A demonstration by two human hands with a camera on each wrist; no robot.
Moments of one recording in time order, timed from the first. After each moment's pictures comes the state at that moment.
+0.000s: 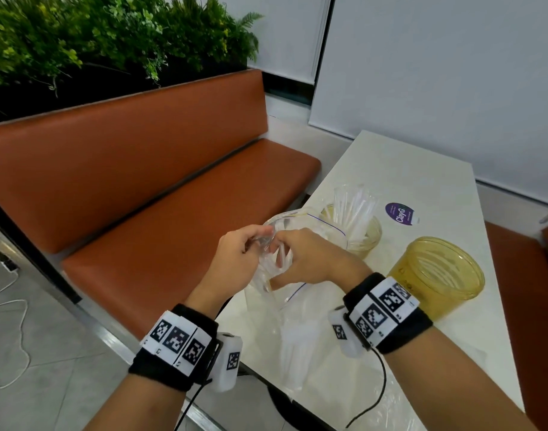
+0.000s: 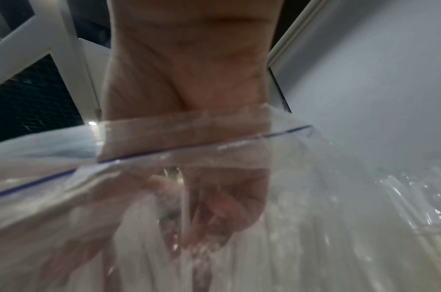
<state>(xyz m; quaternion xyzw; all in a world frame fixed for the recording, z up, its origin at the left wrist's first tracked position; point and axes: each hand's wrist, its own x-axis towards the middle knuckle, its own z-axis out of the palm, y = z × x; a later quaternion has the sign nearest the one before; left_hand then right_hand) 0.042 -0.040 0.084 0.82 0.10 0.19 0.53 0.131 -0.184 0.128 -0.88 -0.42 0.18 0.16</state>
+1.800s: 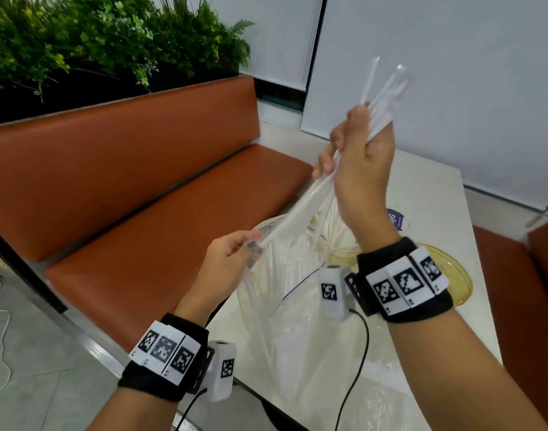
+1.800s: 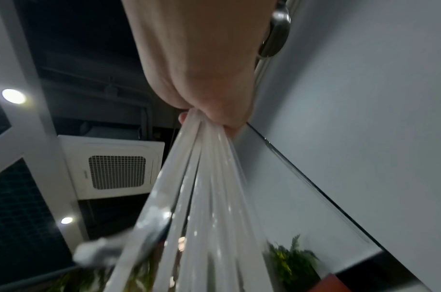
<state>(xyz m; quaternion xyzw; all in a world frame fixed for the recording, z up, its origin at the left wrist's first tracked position) 0.052 -0.041 0.083 0.75 0.16 0.15 0.62 0.147 -0.184 0.238 -0.57 -0.29 -0.14 0.75</state>
